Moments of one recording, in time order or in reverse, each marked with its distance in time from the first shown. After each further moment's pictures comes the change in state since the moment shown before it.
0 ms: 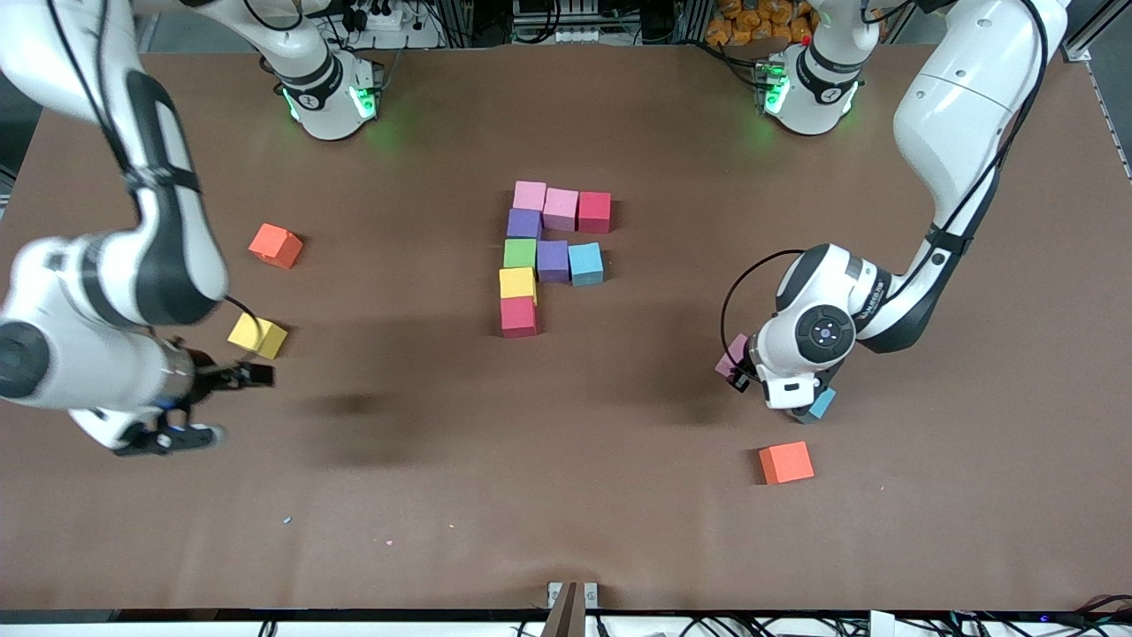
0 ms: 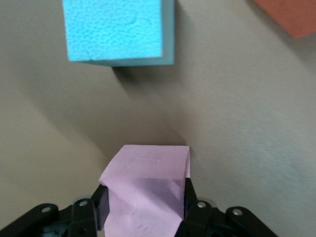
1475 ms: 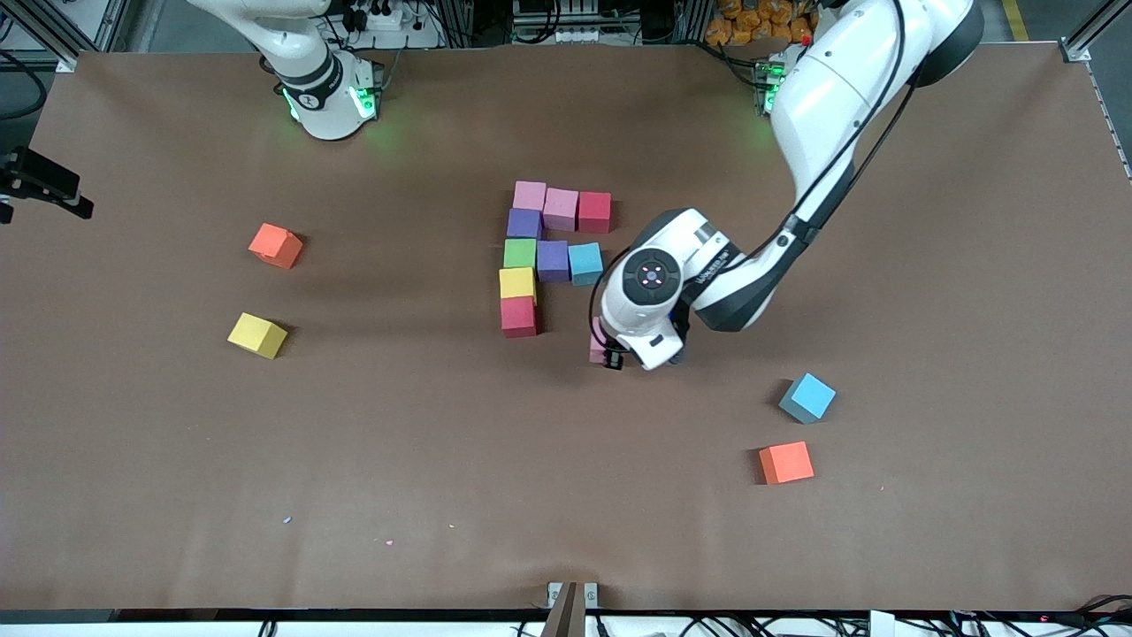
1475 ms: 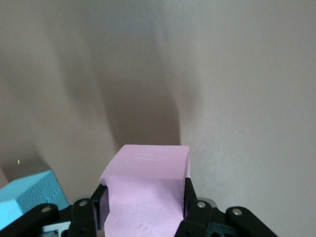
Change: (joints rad) left arm -0.375 0.130 -0.002 0.267 -0.043 0.002 -0.746; right arm -0.104 -0.507 -0.047 -0.118 0.055 -0.273 -0.018
